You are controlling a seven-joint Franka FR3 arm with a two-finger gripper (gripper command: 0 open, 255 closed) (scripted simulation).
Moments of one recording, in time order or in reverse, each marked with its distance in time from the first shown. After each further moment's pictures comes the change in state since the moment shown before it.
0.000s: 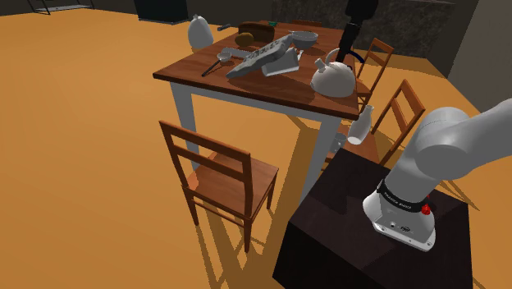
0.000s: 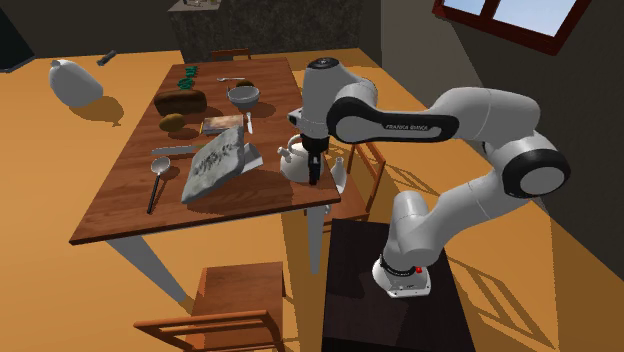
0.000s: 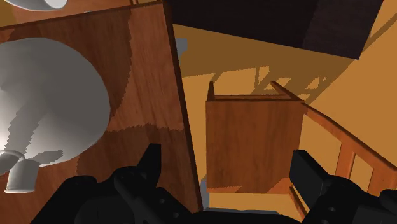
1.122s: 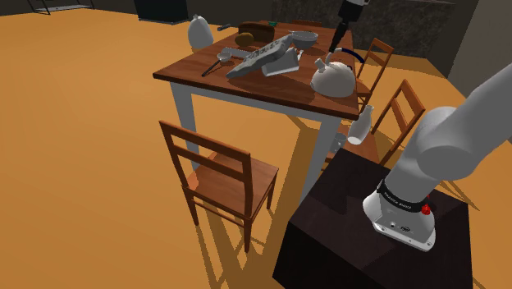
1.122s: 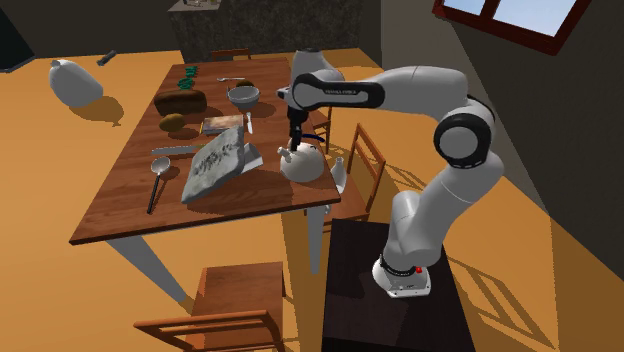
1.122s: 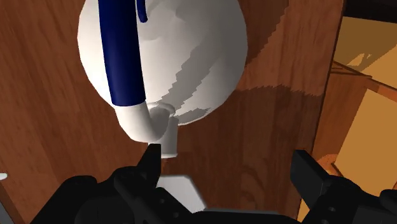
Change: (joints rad) arm 0.048 0.428 -0.436 0.274 0.069 0.269 -0.503
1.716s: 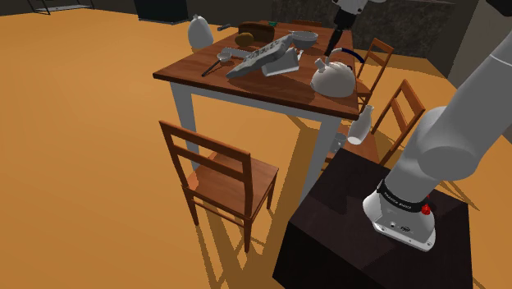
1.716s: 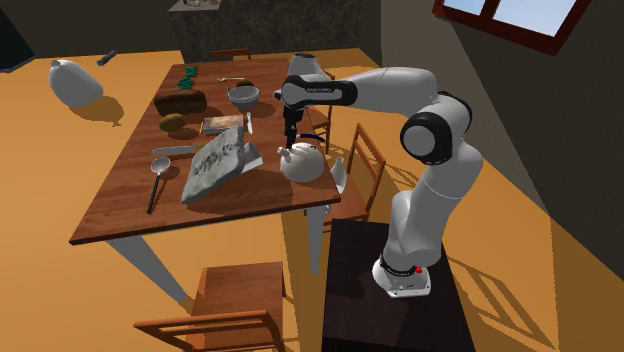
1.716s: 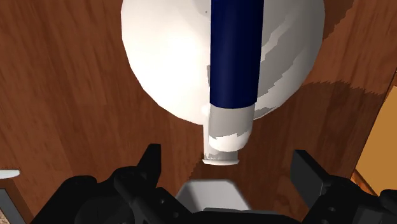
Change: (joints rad) arm 0.022 0.205 -0.132 0.099 0.163 0.079 -0.206
